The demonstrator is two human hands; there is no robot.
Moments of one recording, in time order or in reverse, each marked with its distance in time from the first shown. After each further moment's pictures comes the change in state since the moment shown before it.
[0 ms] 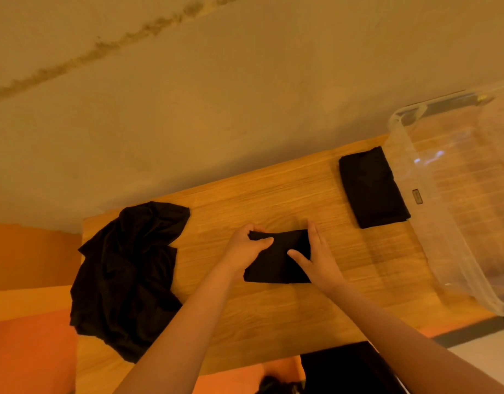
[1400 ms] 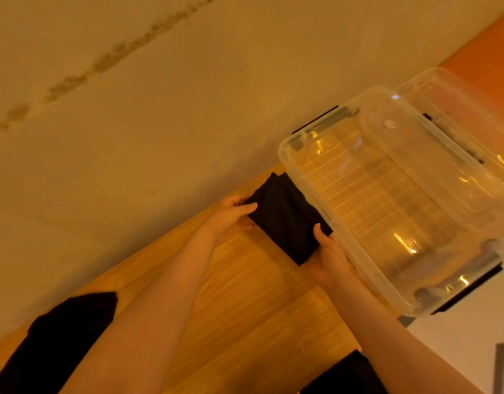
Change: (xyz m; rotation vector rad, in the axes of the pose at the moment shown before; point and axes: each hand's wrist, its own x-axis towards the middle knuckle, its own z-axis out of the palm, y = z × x) left_hand 0.106 0.129 0.112 0.137 -0.404 0.140; right_hand 0.022 0.035 -0.130 1.683 0.424 0.339
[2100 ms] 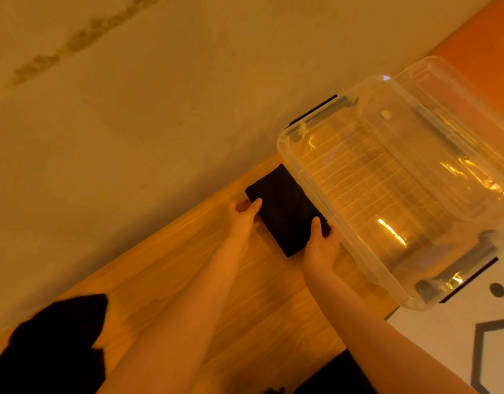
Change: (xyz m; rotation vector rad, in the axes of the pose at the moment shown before) left_hand 0.013 -0.030 0.044 -0.280 0.394 -0.056; right_hand 0.005 0.022 0.020 -0.509 0.595 -0.382
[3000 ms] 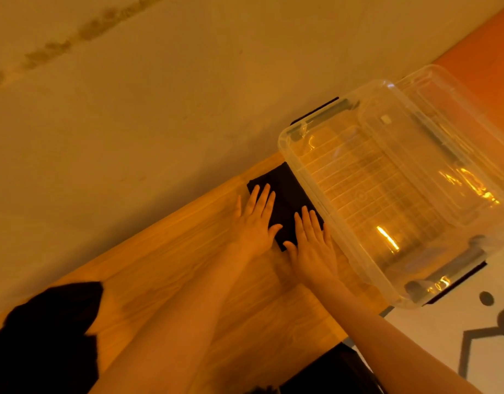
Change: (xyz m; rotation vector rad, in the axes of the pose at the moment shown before) left_hand -0.004 -0.023 0.000 1.789 -0.131 0.757; right_hand 0.024 0.030 -0.031 -1.464 -0.398 -0.924
